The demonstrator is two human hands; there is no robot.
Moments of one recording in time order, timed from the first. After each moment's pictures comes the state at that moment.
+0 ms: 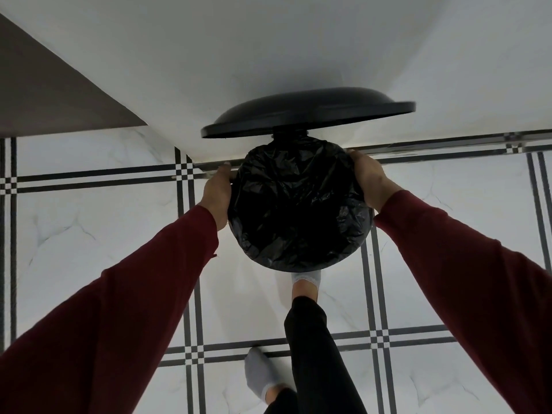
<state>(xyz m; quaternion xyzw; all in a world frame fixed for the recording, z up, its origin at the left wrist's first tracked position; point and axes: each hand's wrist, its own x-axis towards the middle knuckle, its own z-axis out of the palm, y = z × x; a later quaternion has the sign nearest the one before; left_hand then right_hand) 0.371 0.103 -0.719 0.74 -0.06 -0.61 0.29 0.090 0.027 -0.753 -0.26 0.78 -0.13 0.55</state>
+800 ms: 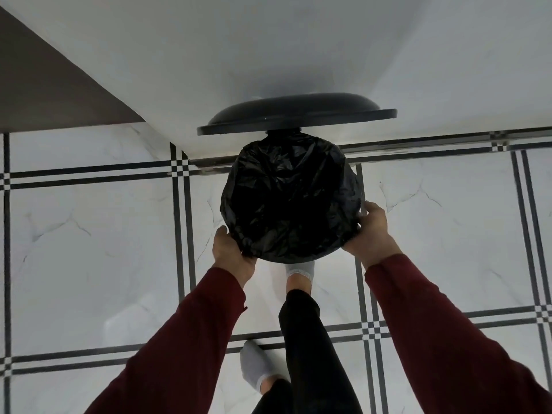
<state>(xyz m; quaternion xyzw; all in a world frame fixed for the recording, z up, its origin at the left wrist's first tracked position) 0.317 0.207 -0.713 0.61 0.29 -0.59 0.45 0.084 0.150 -0.724 0.13 0.64 -0.38 0.65</state>
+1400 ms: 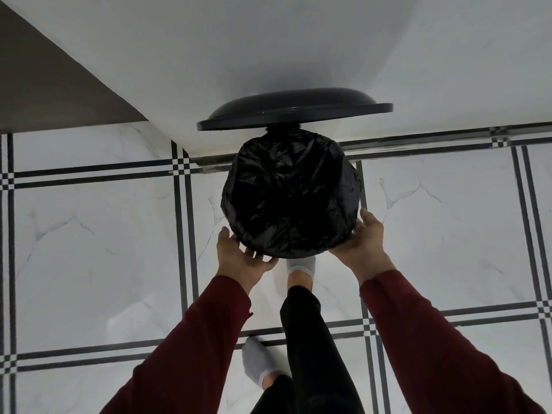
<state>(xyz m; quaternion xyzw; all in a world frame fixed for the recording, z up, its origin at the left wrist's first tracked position) 0.315 0.228 -0.720 0.54 0.32 -0.64 0.44 0.088 0.181 -0.732 0.22 0.57 -0.42 0.67</state>
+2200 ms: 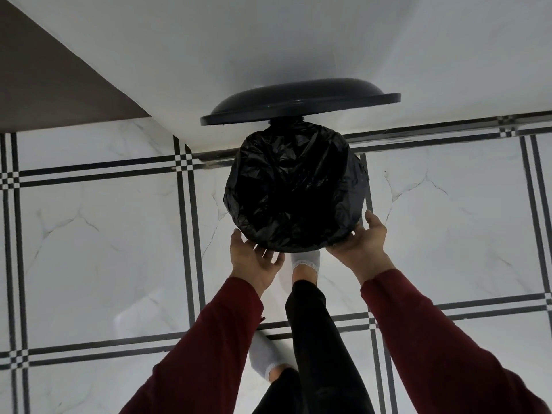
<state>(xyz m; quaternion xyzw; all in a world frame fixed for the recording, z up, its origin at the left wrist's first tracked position) 0.299 0.239 -0.716 0.56 0.31 -0.64 0.42 0.096 0.196 -0.736 0.25 0.59 -0.41 0.65</state>
